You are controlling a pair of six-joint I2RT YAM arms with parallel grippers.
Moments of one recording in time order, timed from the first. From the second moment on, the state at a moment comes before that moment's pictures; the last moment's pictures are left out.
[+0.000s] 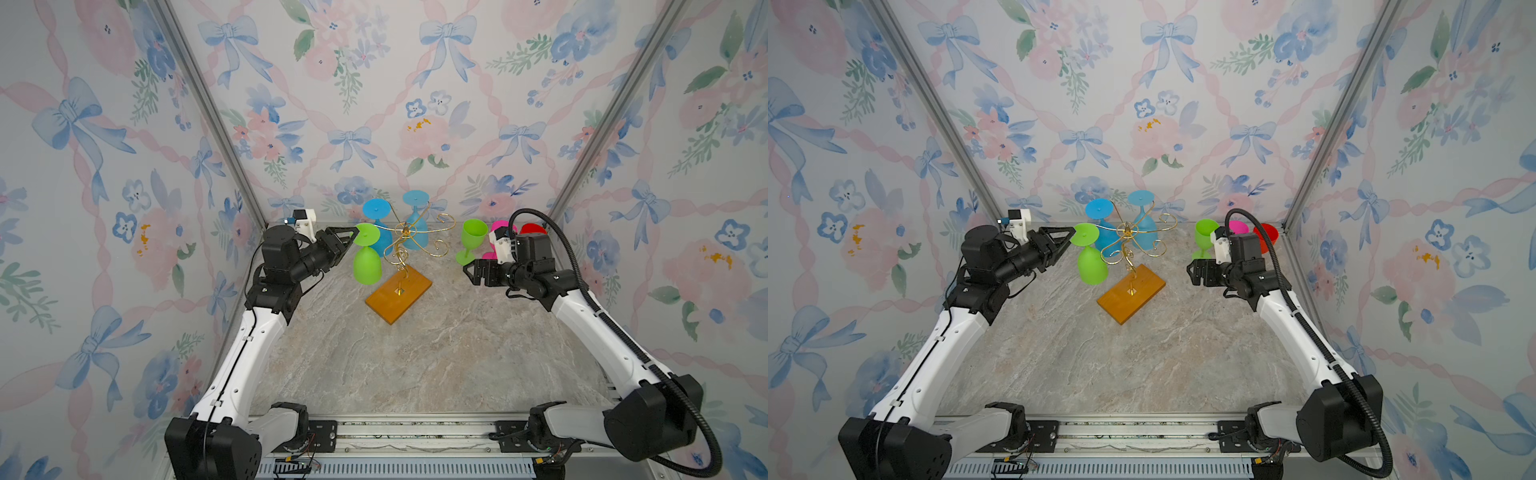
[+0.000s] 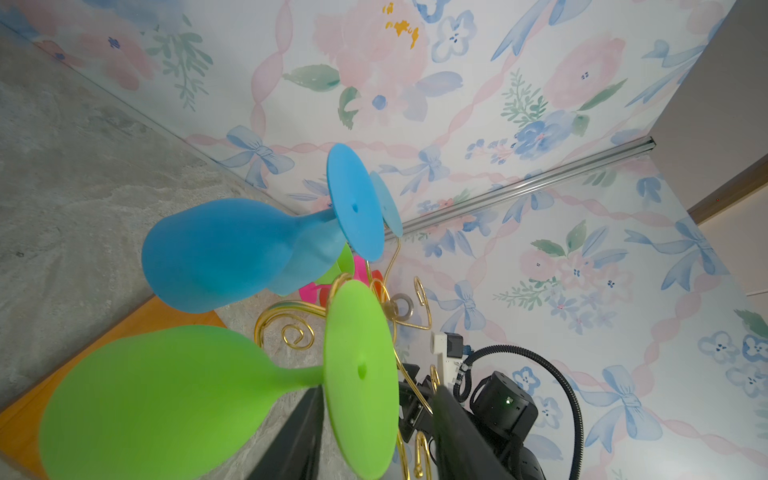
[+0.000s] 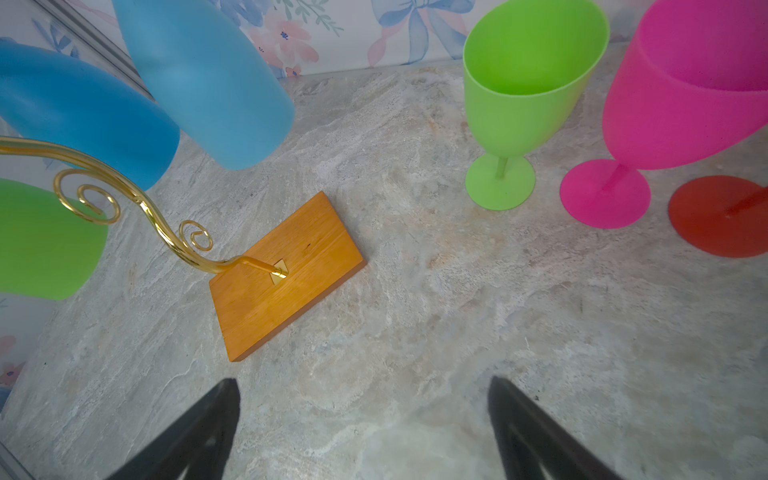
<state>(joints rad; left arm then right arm) -0.13 1.16 1.11 -0.09 0.60 -1.07 0.25 1.31 1.16 -0.55 -0.24 0.20</state>
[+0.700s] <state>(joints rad) -0.14 1.17 1.11 -0.09 0.59 -1.07 0.27 1.32 1.16 -0.55 -0.22 0.20</state>
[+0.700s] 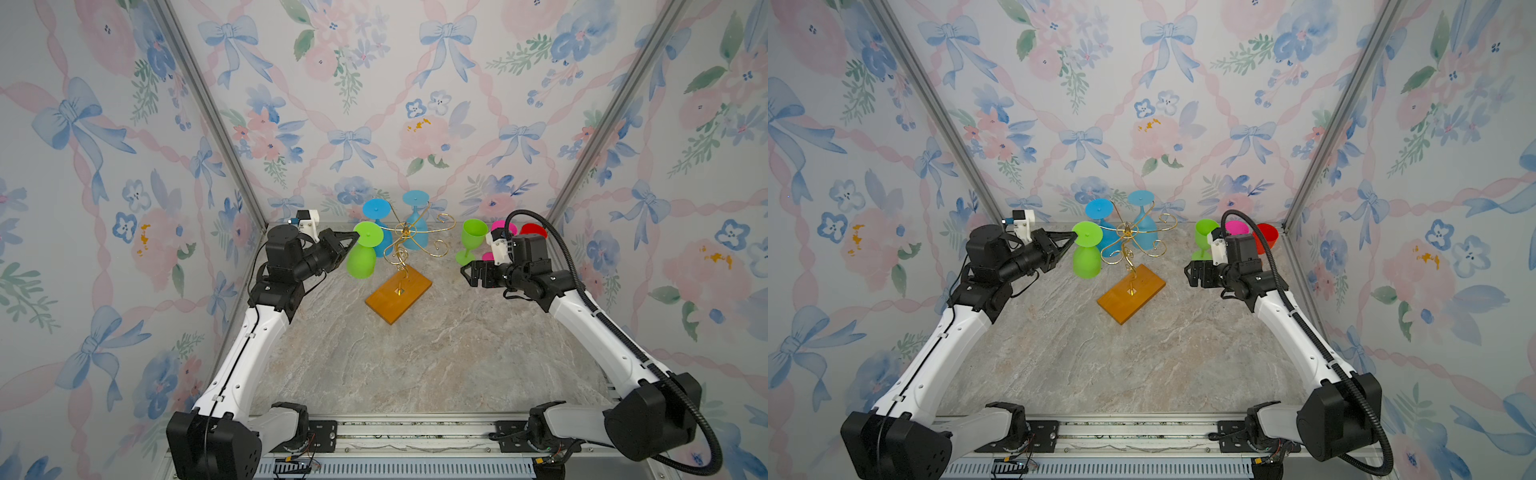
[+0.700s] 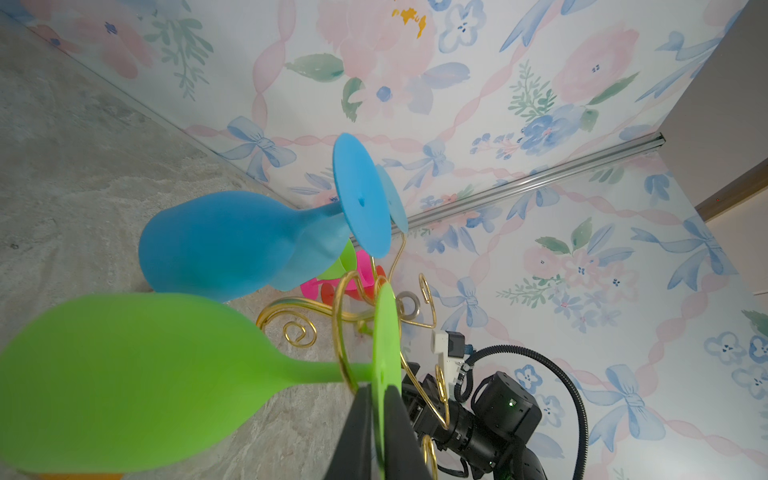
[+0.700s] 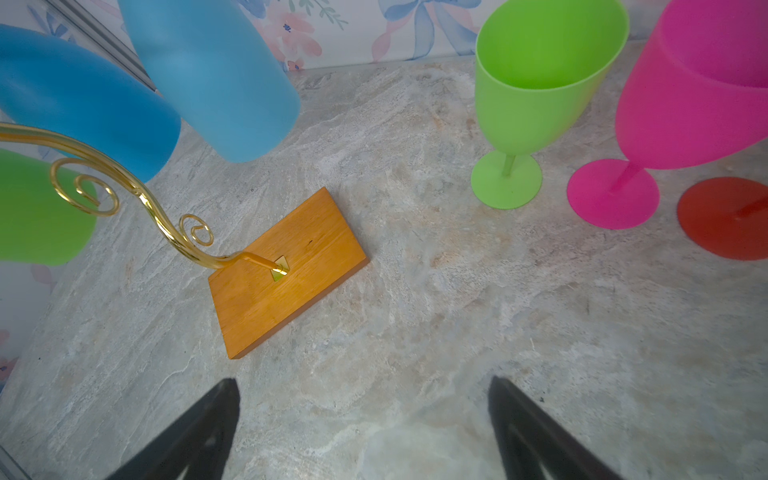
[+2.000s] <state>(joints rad) -0.12 1.16 1.11 -0.08 0.59 -1.24 0.29 1.31 1.14 -0.54 -0.16 0.20</state>
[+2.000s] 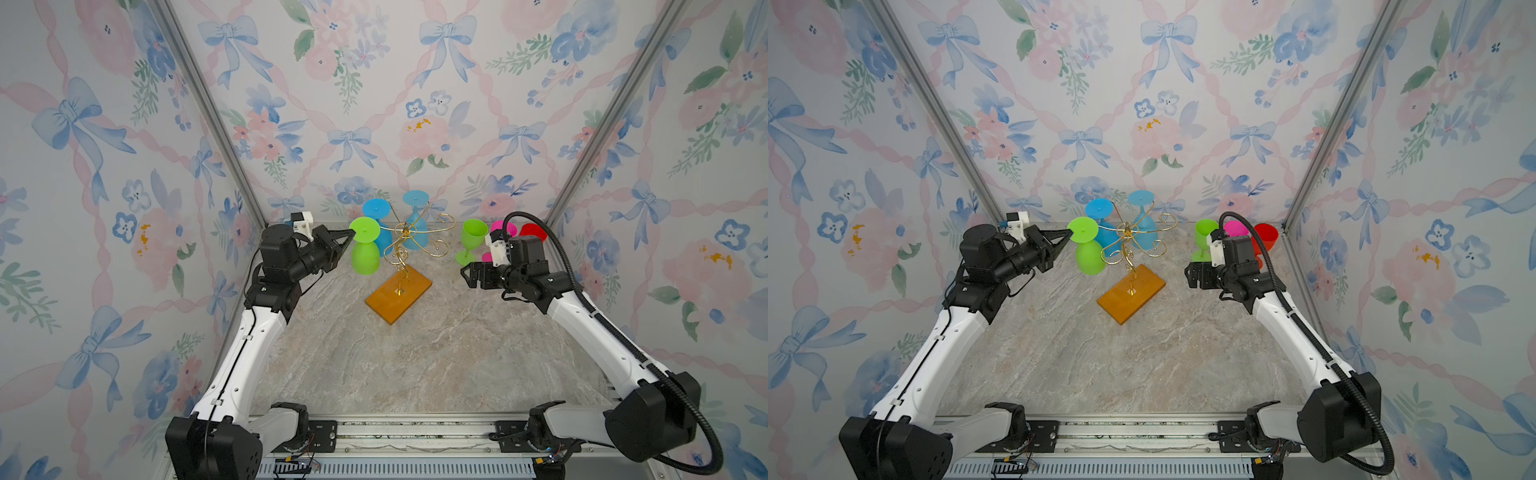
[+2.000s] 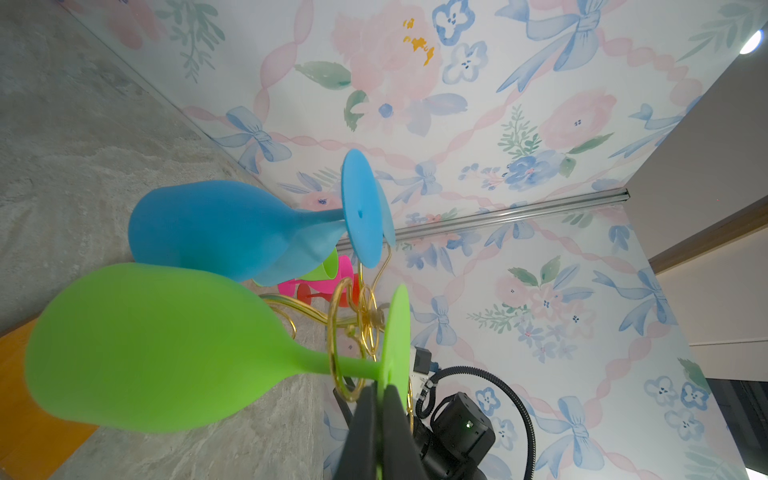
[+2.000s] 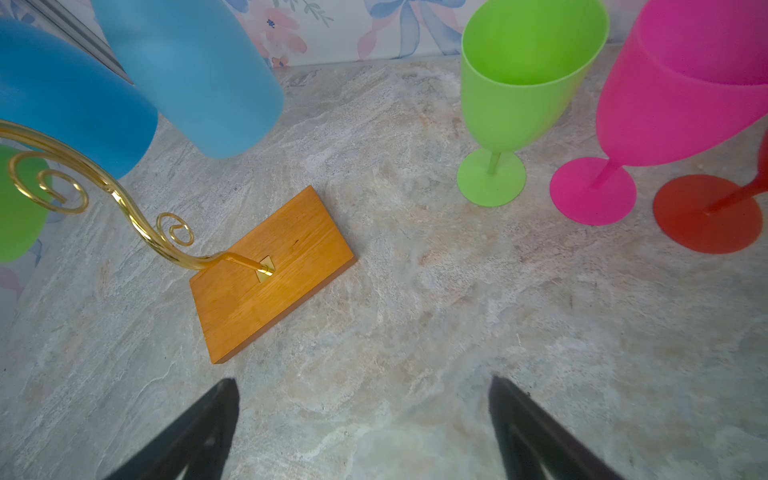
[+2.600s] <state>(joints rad) -0.12 1.22 1.14 -0.08 0.57 -1.24 0.29 1.31 1.12 -0.54 -0.15 0.20</state>
